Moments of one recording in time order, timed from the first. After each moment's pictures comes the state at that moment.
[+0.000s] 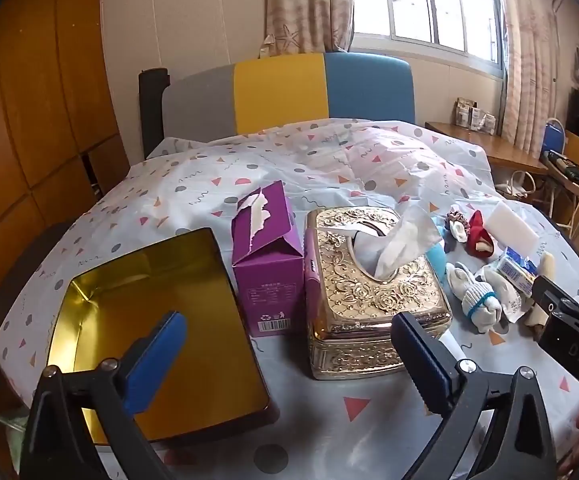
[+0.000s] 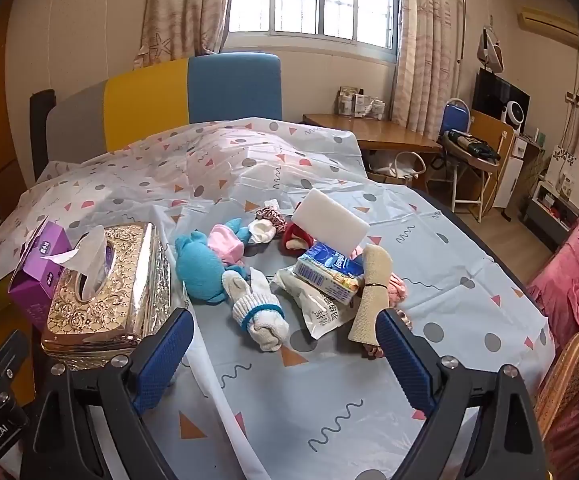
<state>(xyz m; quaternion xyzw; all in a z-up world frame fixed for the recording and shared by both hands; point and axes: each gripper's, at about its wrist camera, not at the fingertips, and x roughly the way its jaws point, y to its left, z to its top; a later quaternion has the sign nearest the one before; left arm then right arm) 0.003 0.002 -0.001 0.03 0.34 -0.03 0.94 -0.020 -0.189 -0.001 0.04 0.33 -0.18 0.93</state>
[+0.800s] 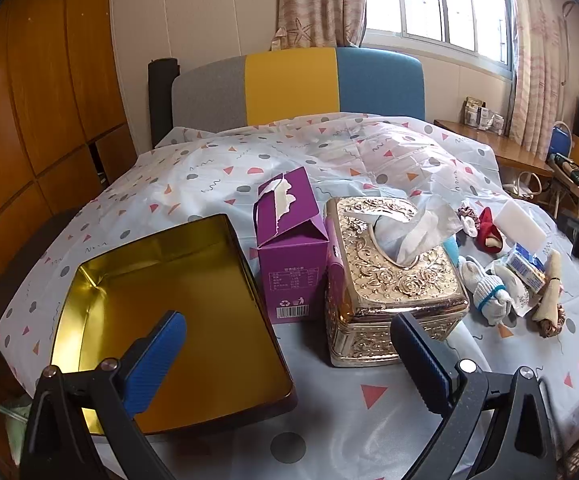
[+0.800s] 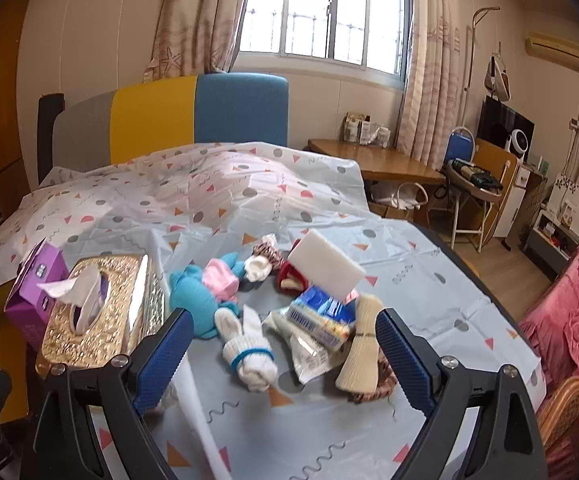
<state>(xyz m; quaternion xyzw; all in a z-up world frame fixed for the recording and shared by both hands) -0.006 0.024 -0.002 0.04 0.33 0.01 0.94 0.001 -0.205 0.025 0.00 0.28 -0.17 0.94</state>
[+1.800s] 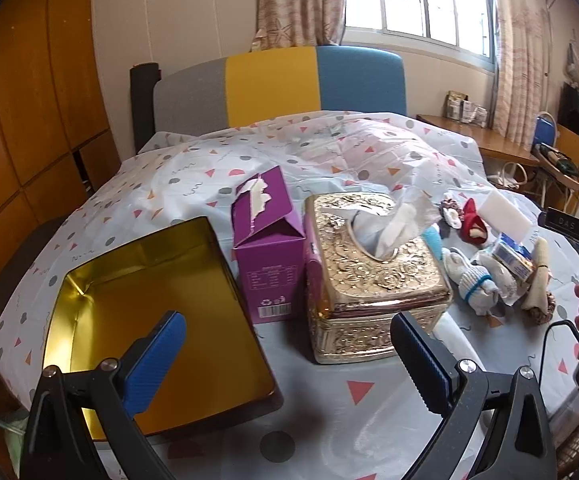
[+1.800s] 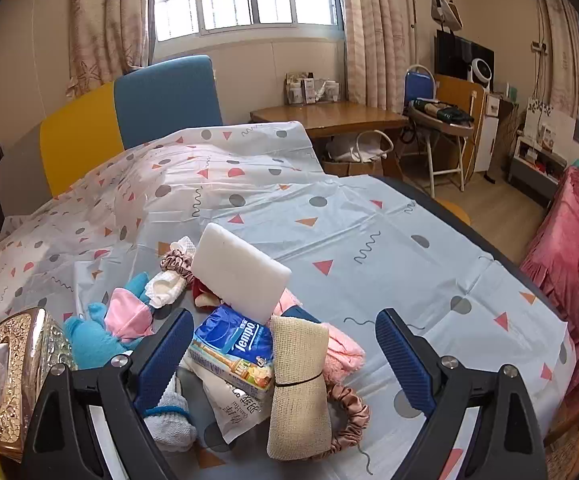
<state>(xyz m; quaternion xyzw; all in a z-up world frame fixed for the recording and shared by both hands) -0.009 0.012 -0.005 0.05 0.33 -0.03 0.94 0.042 -0.324 -0.023 0.13 0.32 -0.23 0.91</state>
